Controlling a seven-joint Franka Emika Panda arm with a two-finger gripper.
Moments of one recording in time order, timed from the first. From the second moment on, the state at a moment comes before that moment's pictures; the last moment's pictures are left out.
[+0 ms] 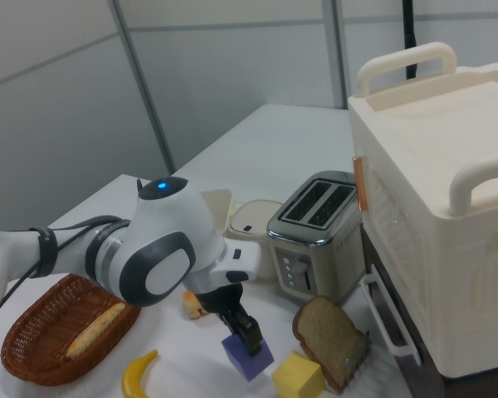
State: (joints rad) arm -0.09 0.08 -0.01 -2.10 -0.10 2.29 0.21
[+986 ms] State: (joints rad) arm -0.34 -0.04 -0.17 -2.10 -0.10 2.22 0.09
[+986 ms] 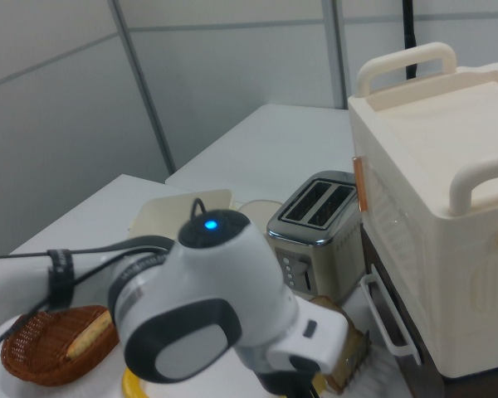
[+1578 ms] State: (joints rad) arm -0.37 0.13 -0.21 -2.04 -0.10 2.30 0.09
